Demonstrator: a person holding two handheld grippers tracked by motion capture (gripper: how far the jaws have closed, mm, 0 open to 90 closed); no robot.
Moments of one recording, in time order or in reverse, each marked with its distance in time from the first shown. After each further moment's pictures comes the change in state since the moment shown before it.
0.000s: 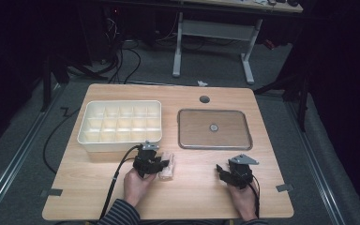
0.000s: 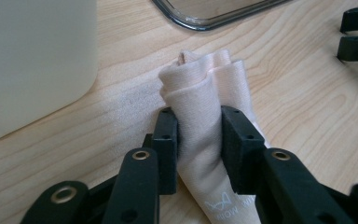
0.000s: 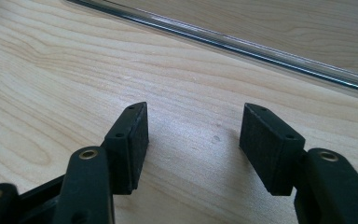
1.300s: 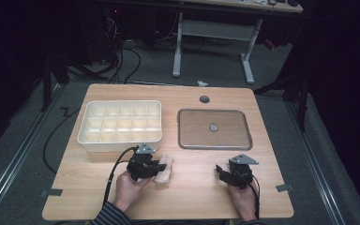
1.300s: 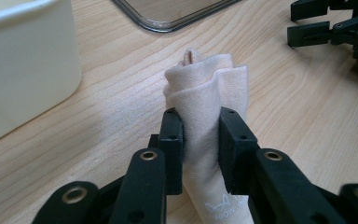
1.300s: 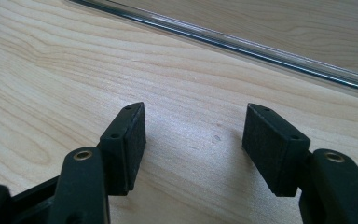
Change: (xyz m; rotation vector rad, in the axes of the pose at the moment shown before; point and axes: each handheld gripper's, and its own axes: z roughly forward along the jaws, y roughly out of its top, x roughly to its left) left arm -0.010 -0.001 -0.034 -0.002 -0.063 0.088; right arm 0.000 0.000 0.000 0.003 0.002 0.000
